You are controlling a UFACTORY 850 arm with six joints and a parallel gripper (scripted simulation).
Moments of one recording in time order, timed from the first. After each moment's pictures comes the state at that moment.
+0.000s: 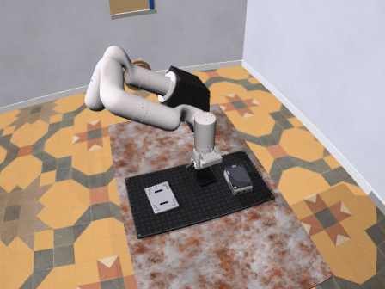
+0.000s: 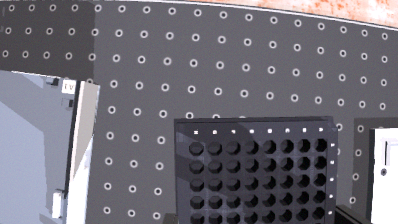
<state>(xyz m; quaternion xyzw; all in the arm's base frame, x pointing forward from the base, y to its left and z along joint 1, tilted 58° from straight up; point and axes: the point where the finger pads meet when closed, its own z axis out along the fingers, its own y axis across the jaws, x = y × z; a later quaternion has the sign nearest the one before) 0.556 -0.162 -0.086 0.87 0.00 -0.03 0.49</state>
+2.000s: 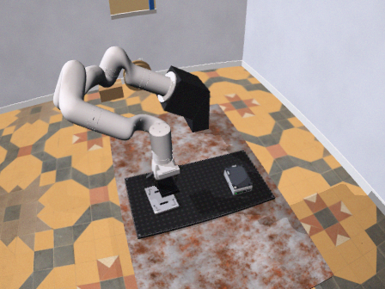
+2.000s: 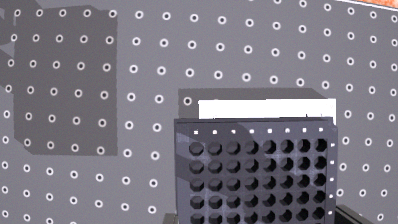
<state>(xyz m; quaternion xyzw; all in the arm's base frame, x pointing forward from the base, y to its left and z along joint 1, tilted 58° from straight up) 0.532 -0.270 0.054 0.87 0.00 -0.03 0.49</state>
